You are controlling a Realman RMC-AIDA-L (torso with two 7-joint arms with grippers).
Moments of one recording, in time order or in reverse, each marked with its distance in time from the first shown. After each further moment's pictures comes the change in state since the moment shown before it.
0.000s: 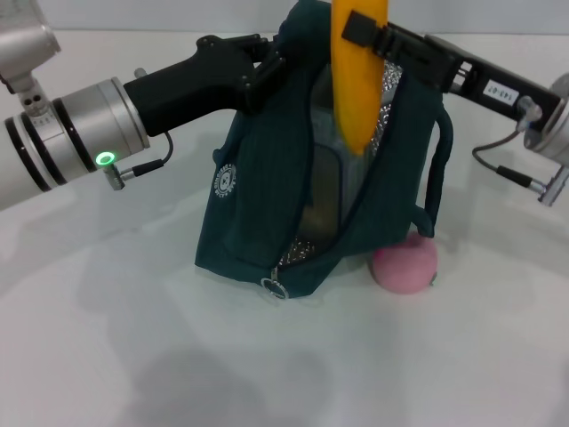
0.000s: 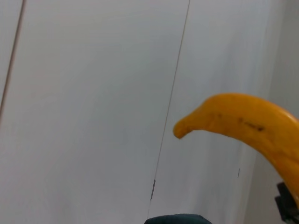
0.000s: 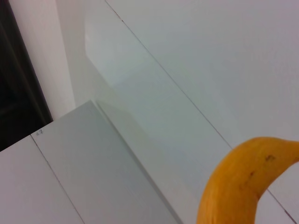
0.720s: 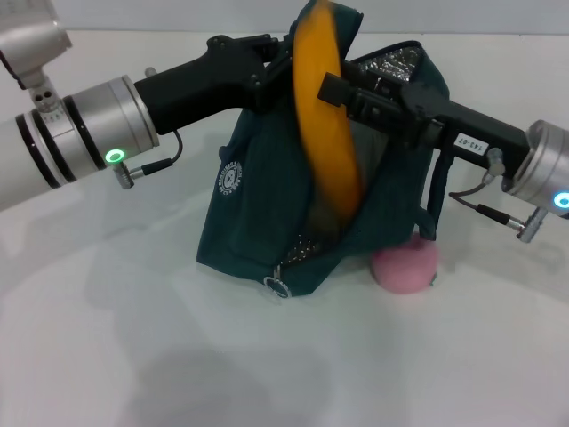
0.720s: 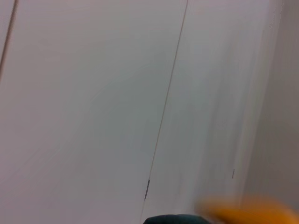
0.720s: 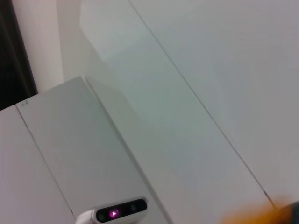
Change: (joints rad) left arm -0.026 0.000 0.001 -0.030 -0.001 0.000 -0.007; right arm -0.062 0.000 -0.420 -0.015 0.357 0.098 -0.197
